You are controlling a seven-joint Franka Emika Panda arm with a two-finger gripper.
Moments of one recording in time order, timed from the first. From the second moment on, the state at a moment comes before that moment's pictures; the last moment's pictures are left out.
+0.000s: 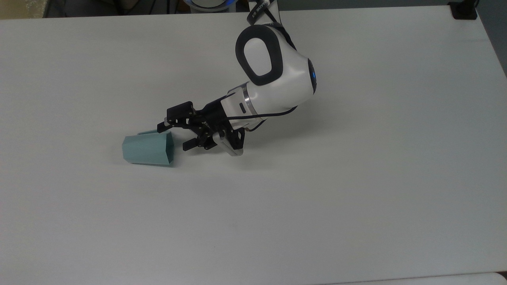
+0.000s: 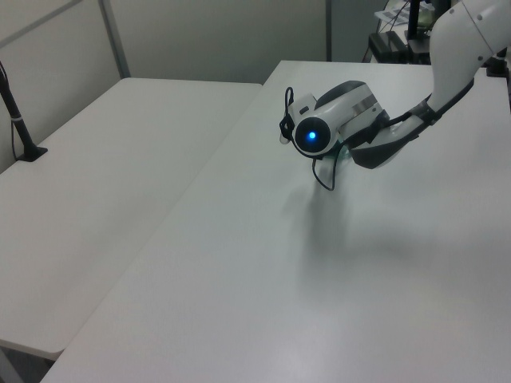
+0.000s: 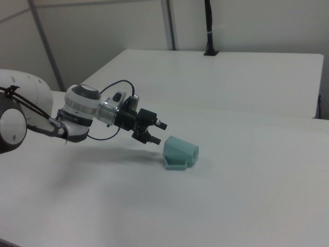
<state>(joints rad) 0.56 0.59 -0.19 -1.63 -1.08 1.86 0.78</state>
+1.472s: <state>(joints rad) 0.49 0.62 -0.19 -1.62 -1.12 1.90 0.76</state>
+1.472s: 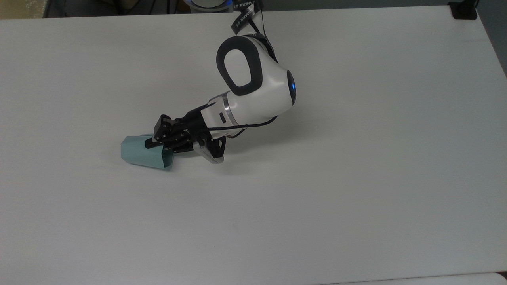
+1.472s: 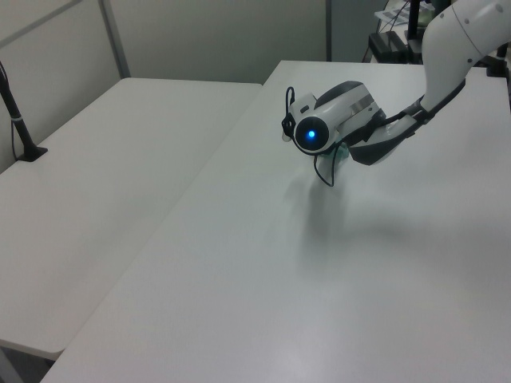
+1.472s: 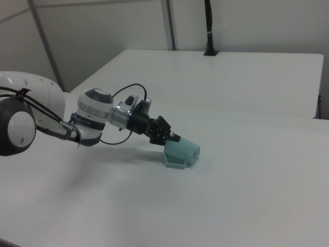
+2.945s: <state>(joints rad) 0.38 -0.08 -0.30 -2.12 -0.02 2.19 0.33</state>
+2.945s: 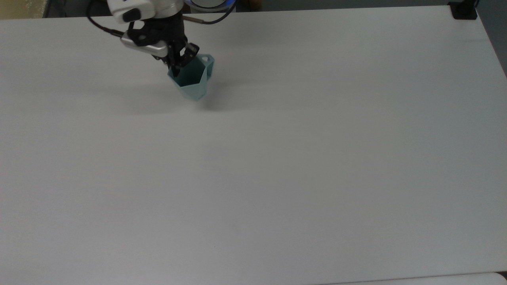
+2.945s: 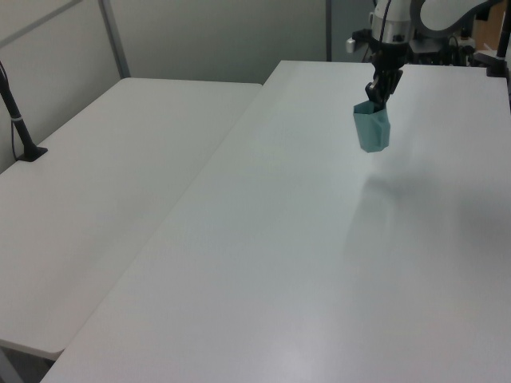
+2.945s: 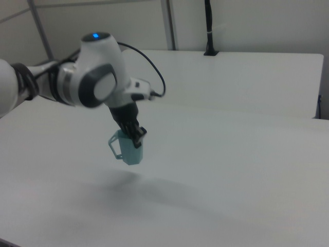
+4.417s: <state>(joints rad) 0.41 -0.03 -0.34 -2.28 0.08 2.45 0.32</state>
